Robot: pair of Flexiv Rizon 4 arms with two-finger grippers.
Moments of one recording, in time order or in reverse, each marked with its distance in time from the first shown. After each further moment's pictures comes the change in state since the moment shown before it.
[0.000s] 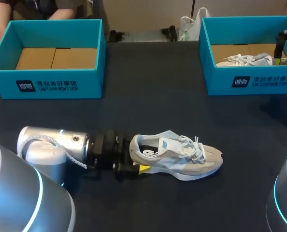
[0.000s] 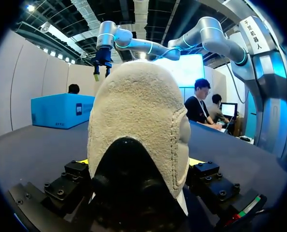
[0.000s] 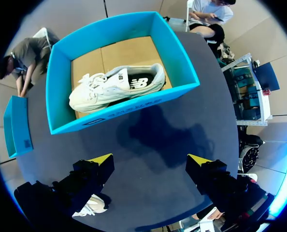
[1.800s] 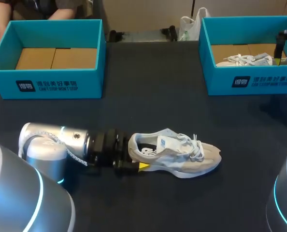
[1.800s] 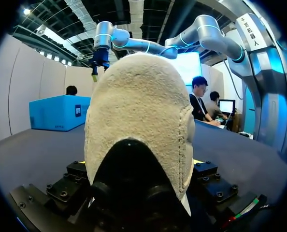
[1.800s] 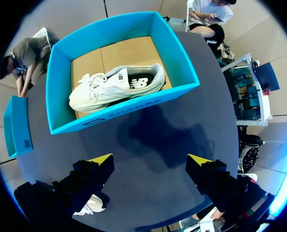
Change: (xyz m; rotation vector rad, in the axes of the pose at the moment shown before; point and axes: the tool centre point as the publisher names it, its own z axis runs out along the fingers) left arm -0.008 0.002 0.000 -0.006 0.032 0.038; right arm 0.000 0.000 0.000 0.000 0.000 0.000
